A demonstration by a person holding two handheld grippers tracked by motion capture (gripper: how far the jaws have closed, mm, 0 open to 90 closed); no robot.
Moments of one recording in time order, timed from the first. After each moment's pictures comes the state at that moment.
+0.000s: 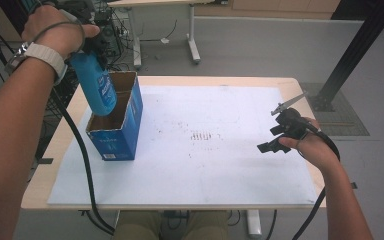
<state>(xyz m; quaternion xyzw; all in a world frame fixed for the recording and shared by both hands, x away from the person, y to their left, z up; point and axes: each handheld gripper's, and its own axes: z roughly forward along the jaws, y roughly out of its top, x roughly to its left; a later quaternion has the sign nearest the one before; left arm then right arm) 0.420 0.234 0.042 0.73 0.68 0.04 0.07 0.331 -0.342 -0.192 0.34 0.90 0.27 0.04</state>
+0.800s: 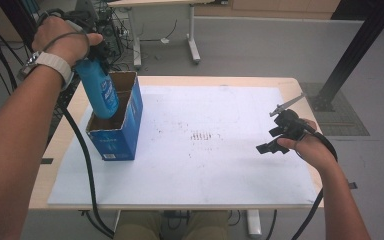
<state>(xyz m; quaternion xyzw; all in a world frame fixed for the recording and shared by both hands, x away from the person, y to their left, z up) 0.432 0.239 0.016 0.73 0.68 0.03 0.07 0.336 -0.343 -0.200 0.35 0.90 0.27 0.03</state>
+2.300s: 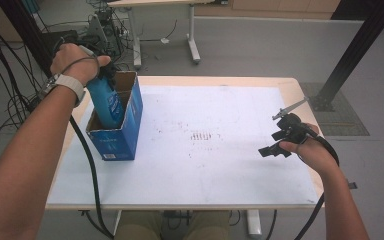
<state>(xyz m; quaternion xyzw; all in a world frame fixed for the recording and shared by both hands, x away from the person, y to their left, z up) 0.450 0.243 -0.043 0.74 0.67 0.03 0.06 0.330 -0.351 -0.210 0.36 0.89 0.27 0.02</state>
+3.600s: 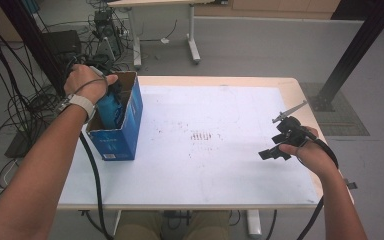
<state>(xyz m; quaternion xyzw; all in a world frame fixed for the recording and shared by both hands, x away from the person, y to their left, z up) 0.453 0.238 -0.099 0.75 0.66 0.03 0.06 0.330 -0.352 -0.218 0.37 0.89 0.26 0.02</state>
